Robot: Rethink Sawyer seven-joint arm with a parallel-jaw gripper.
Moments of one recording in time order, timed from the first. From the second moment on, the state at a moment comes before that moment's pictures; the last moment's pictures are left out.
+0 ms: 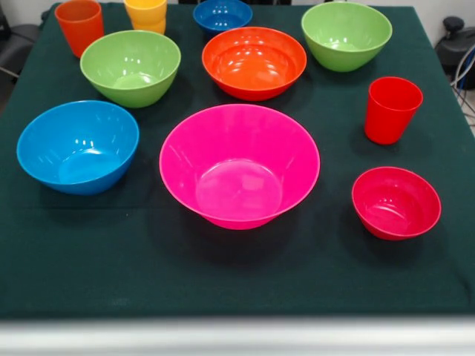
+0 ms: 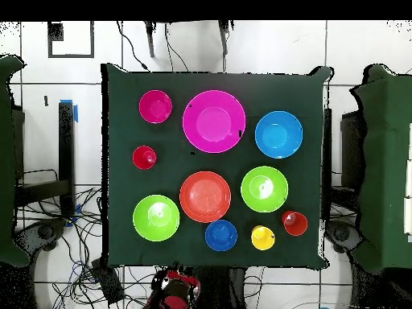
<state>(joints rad) -0.20 -0.73 -0.04 2.72 0.01 -0.64 1.81</state>
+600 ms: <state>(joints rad) -0.15 -1.13 0.24 2.81 0.11 0.09 1.81</state>
